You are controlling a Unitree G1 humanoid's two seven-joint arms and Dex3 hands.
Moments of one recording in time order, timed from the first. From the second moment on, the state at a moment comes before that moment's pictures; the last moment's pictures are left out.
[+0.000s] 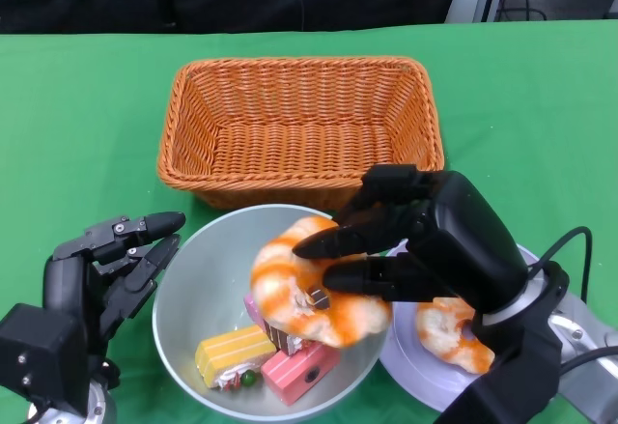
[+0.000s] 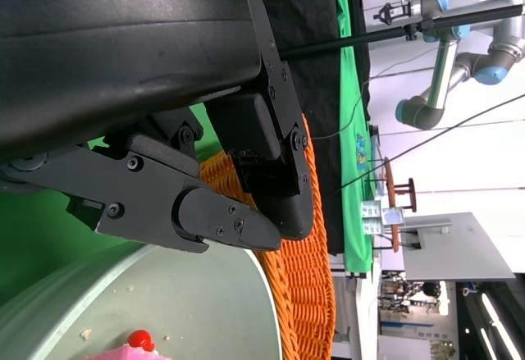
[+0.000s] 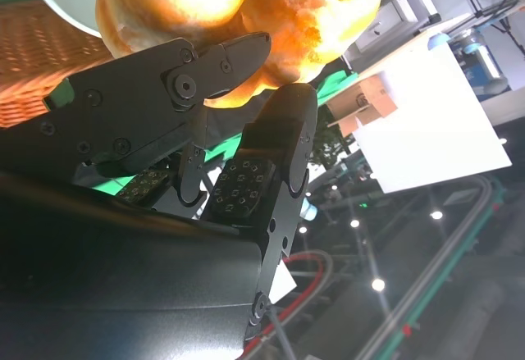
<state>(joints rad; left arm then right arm) -0.31 0.00 0.23 0.95 -0.13 -0.83 -0.12 -0.36 -0.24 0.42 0.27 -0.59 -0.73 -0.35</state>
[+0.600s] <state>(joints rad) -0.31 0.01 0.23 0.95 -0.13 -0.84 -0.12 -0.26 -0.26 0.25 0.16 -0.53 -0.74 -0.24</state>
